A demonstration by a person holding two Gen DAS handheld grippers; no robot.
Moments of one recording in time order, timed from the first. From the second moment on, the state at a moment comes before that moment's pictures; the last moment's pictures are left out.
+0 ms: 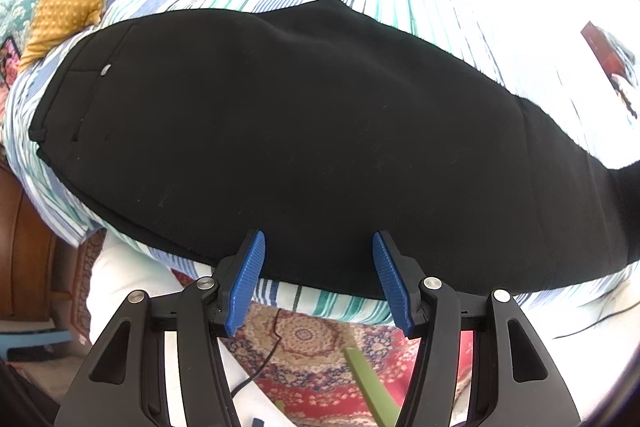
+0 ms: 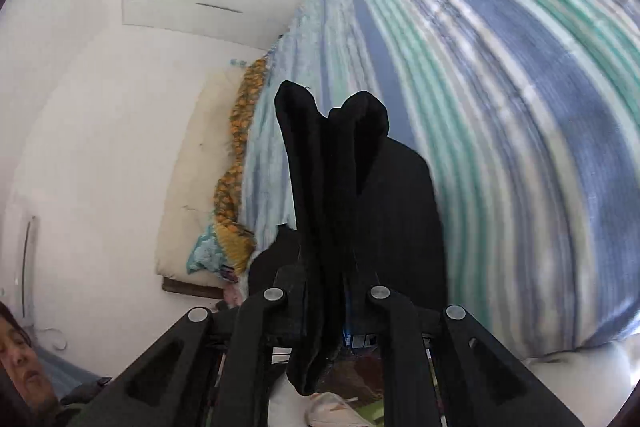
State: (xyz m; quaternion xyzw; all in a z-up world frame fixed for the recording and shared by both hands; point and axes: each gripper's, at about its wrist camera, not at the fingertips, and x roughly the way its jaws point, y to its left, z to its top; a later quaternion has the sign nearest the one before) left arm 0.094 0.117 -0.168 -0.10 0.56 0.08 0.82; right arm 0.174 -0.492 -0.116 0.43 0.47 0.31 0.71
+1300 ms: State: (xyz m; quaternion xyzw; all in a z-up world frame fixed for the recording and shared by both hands) left arm 0.128 0.102 -0.161 -0.07 0.54 0.02 0.84; right arm 0.097 -0.263 -0.107 0.11 0.38 0.27 0.88
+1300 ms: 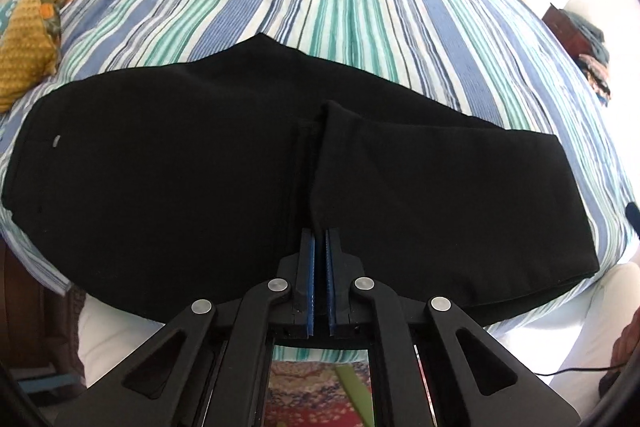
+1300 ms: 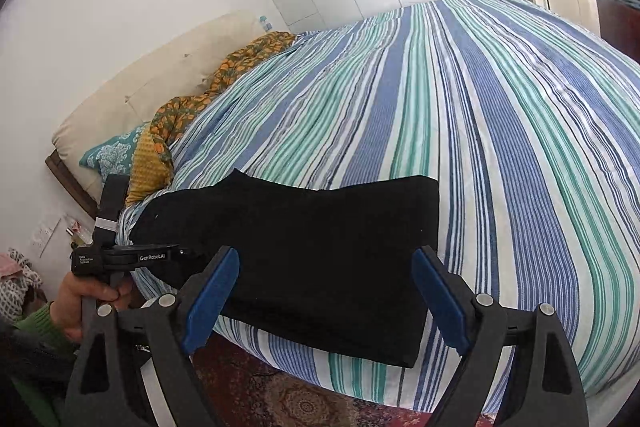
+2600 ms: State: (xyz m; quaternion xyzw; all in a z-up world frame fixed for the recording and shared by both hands) left arm 0.119 0.100 -0.178 -0.06 0.53 0.02 0.84; right arm 0.138 -0.238 -0.178 0.12 0.54 0.22 0.80
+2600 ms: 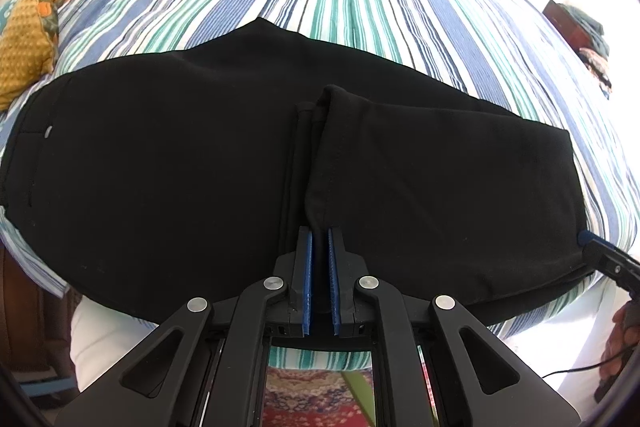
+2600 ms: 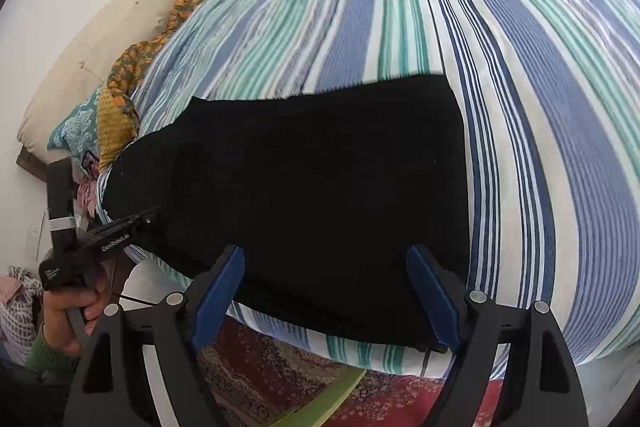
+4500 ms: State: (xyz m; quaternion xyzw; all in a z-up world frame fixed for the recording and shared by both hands) left arm 0.117 0.099 -0.184 -0.06 0.53 0.02 0.85; right arm 0.130 -0.208 -0.189 0.04 0.51 0.23 0.83
